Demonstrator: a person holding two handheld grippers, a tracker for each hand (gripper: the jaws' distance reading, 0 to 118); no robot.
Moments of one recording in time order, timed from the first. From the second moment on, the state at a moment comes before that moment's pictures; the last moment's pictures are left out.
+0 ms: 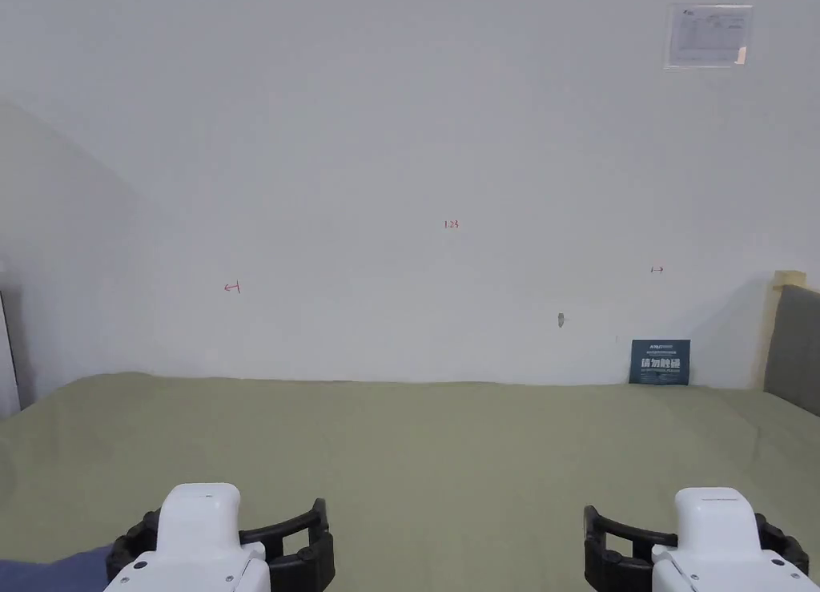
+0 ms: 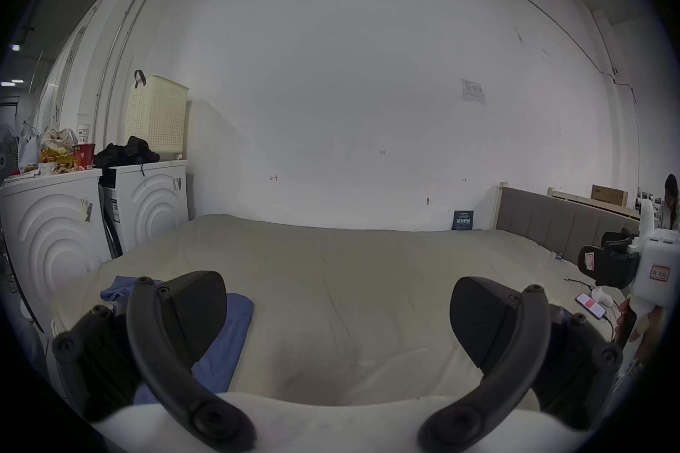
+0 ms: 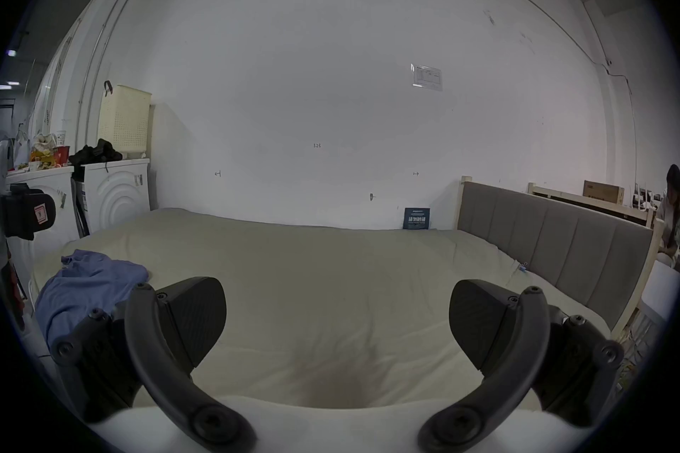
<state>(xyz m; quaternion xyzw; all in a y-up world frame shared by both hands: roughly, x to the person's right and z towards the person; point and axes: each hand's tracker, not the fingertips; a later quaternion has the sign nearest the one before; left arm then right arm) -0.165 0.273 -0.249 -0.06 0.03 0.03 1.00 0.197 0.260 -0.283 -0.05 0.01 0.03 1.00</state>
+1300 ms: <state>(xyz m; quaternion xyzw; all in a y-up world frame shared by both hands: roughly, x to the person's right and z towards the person) -0.160 0.266 -0.252 -0.06 0.02 0.03 1.00 0.196 0.261 -0.281 -0.04 0.00 0.03 1.00</state>
